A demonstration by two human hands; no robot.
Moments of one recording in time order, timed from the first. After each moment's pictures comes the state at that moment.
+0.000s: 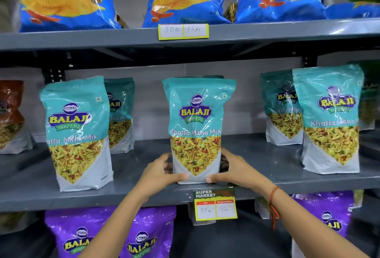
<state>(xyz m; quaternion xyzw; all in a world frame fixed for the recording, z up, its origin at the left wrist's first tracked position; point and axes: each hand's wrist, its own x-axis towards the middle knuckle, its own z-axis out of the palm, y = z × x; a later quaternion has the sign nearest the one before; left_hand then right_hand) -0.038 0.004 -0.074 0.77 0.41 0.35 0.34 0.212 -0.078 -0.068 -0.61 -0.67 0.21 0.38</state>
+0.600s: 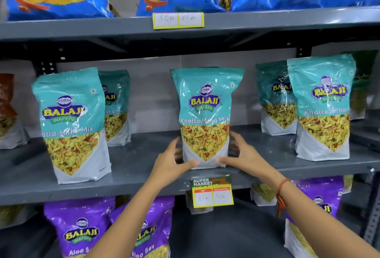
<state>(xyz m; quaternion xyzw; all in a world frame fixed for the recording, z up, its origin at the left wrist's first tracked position) -0.006 -0.014 -0.075 0.79 0.39 0.37 0.29 0.239 -0.086 -0.081 -0.62 -0.62 0.17 0.46</state>
